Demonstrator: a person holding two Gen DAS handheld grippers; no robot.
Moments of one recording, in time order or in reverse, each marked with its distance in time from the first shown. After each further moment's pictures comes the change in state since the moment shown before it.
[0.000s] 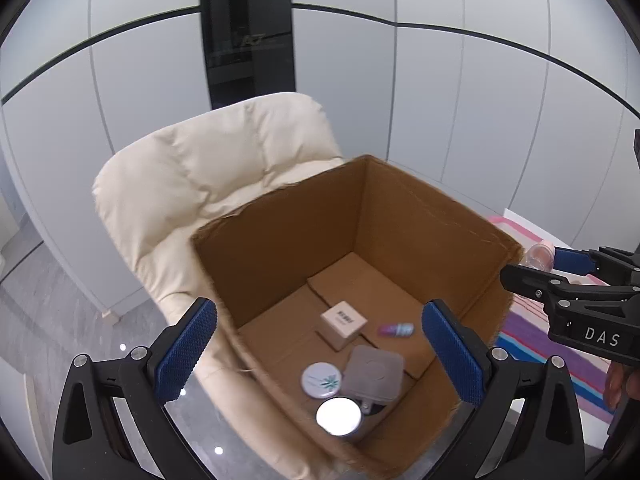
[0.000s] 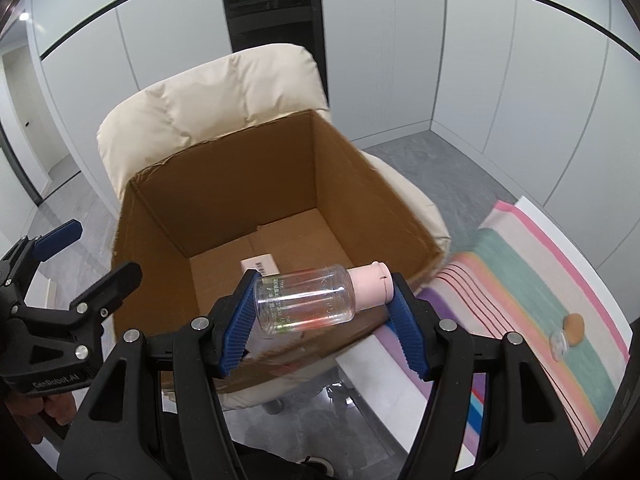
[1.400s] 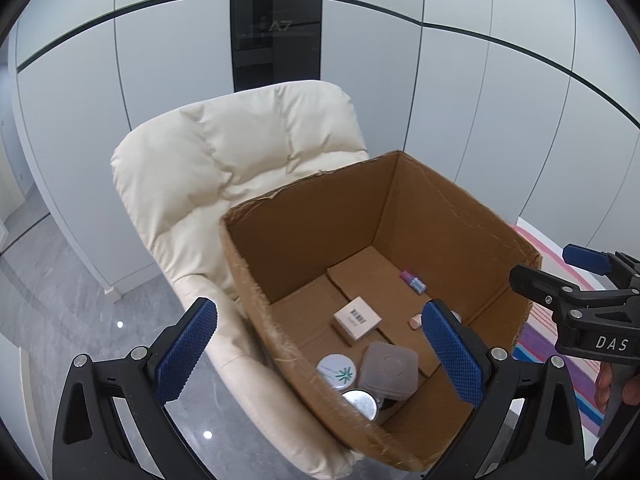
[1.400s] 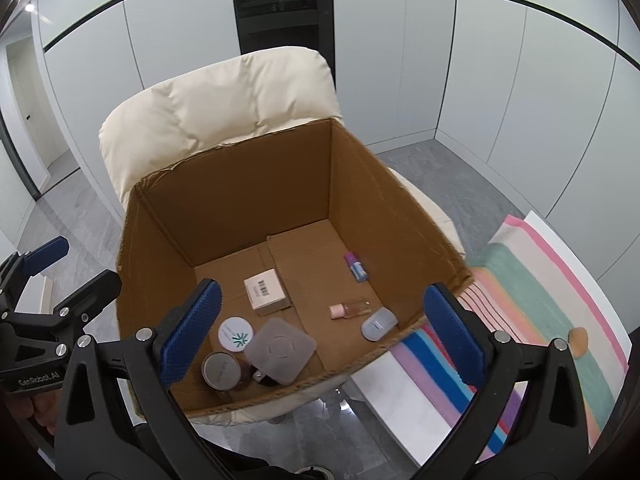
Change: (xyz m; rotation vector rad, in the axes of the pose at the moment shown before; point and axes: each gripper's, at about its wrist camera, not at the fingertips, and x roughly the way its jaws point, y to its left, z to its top) left arm 0.005 0.022 -0.004 -0.071 0.035 0.010; right arm 0.012 0.021 0.011 -0.020 -0.020 -0.014
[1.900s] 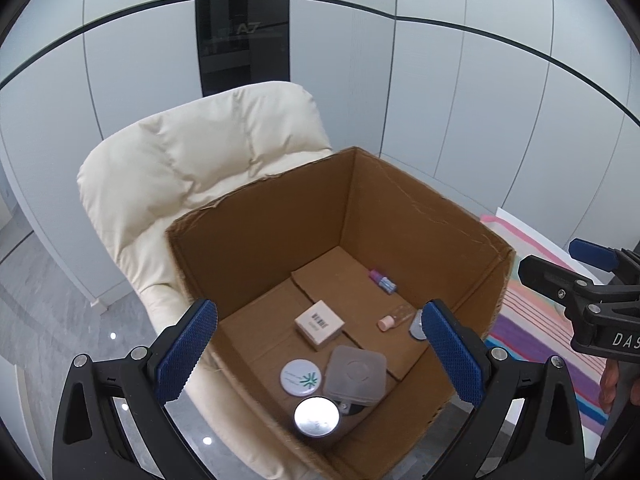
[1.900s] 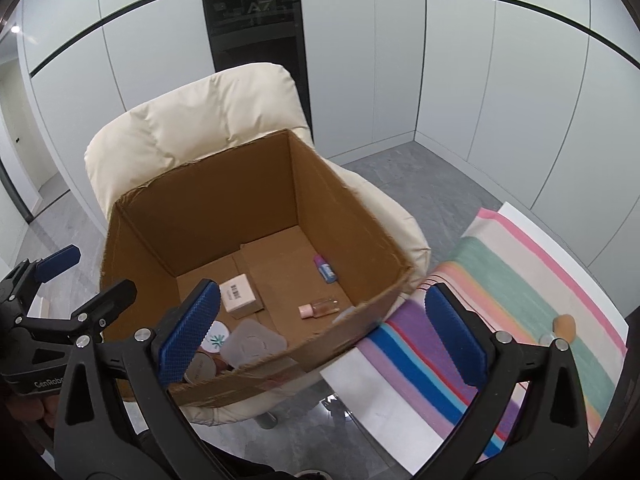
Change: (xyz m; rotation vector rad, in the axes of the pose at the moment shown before) left arm 0.009 -0.044 0.006 0.057 0.003 -0.052; right arm -0.022 -0.045 -0.009 0.066 -0.039 -0.037
